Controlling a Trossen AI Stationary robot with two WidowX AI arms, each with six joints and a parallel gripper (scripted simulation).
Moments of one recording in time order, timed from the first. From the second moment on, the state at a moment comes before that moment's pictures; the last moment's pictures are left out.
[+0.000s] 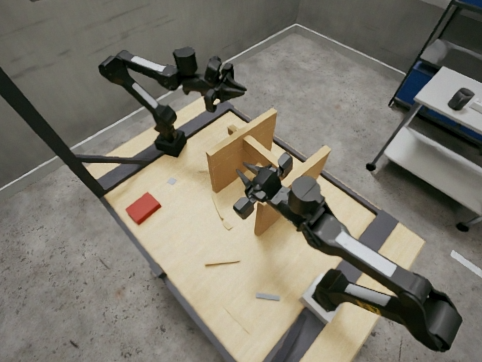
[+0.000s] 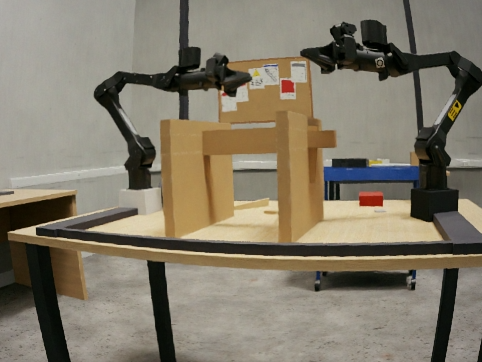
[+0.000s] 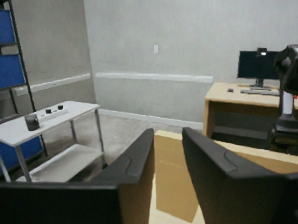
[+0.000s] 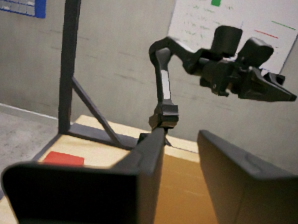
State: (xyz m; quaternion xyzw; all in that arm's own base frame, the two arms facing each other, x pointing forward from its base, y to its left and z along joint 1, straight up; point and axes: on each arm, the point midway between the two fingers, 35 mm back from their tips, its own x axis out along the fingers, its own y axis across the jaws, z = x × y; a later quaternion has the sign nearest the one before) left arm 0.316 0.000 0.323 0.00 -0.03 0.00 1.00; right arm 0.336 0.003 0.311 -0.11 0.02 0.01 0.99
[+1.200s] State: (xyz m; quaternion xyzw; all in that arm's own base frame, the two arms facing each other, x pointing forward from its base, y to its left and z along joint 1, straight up) left arm 0.316 0.000 0.323 0.00 -0.02 0.00 1.00; right arm 0.438 0.029 0.203 -0.71 0.20 0.20 0.65
